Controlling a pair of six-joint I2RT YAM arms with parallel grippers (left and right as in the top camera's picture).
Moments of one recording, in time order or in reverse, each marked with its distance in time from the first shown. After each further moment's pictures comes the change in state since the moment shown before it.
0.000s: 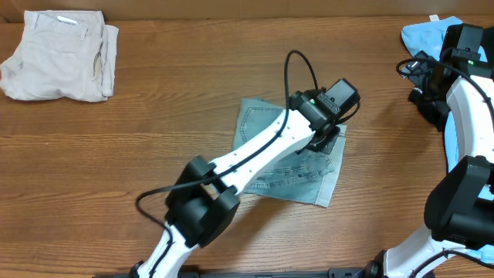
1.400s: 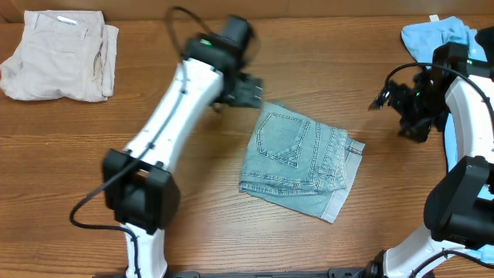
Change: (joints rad) left arm 0.463 -0.142 0.013 -0.240 0.033 0.055; right arm 0.013 0.000 0.002 -0.483 -0.414 -0.166
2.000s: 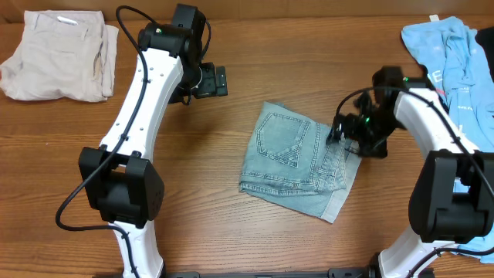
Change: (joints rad) left arm 0.170 0.000 0.000 -0.029 0.034 0.006; right arm 0.218 0.000 -0.271 0.132 -0.014 -0.193
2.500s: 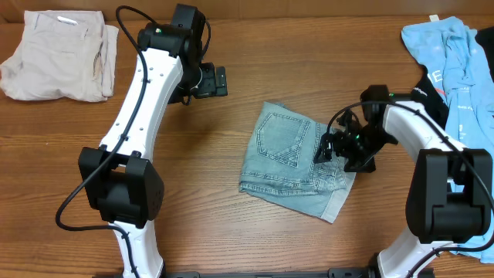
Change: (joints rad) left arm 0.000 0.000 0.000 -0.002 0.000 0.003; right arm 0.043 0.000 -0.133 0.060 -0.105 -0.132
